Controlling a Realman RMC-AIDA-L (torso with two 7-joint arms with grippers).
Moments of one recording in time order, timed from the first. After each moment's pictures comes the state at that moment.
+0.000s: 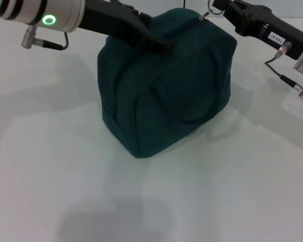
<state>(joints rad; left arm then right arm) -0.60 -2.09 1.19 1.47 2.24 1.42 -2.32 0.66 2.02 -1.49 -0.39 -0.64 -1.20 1.21</state>
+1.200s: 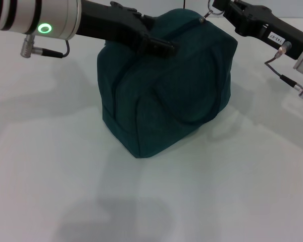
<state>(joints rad) -0.54 -2.09 1.21 1.52 2.15 1.41 -2.31 0.66 2.02 -1.49 -0.39 -0.65 -1.20 1.21</state>
